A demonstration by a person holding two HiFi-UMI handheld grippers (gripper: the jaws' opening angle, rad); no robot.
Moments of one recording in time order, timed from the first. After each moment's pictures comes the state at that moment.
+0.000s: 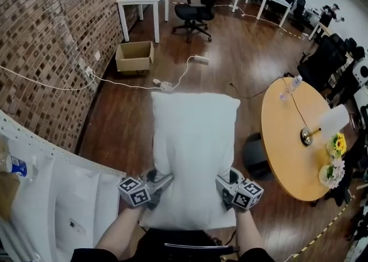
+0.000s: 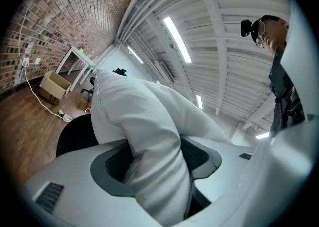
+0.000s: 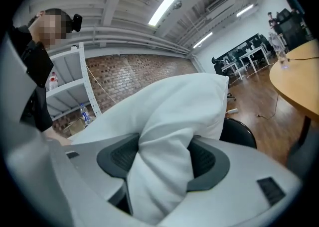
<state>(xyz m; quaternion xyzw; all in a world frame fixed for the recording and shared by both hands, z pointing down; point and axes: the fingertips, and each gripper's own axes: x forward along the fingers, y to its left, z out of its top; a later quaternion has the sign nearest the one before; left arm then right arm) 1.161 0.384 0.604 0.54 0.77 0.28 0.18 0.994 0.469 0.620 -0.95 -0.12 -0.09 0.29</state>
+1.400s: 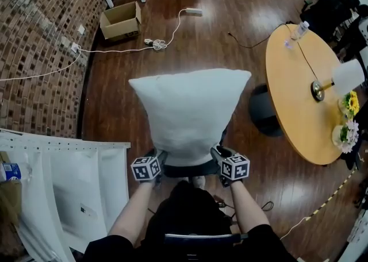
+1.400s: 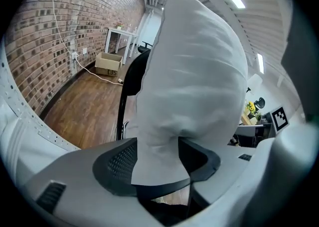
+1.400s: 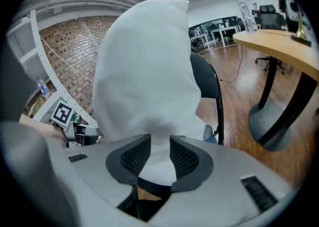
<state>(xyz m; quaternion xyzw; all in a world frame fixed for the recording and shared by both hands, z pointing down) 1.187 0.337 0.822 0.69 0.57 0.44 -0.09 0.953 0.434 0.819 -0.85 -0.24 -0.32 0.36</state>
